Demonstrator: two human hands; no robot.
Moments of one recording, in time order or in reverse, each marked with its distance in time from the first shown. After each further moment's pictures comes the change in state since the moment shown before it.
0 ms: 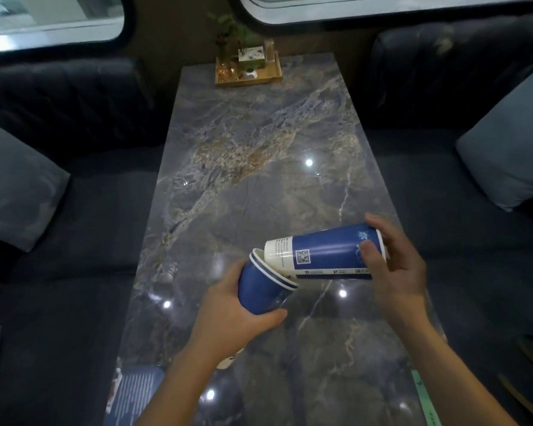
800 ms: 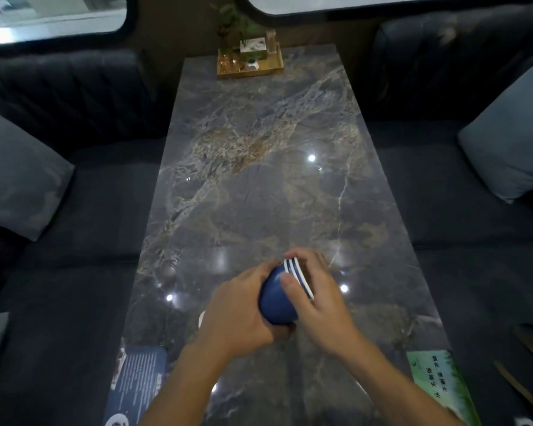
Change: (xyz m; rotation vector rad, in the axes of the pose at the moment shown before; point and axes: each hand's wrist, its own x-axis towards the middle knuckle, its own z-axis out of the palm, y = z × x) left_hand -0.016 0.004 0.017 0.360 -0.111 0.206; right_hand -0.067 0.003 0.053 -0.209 -0.375 0.023
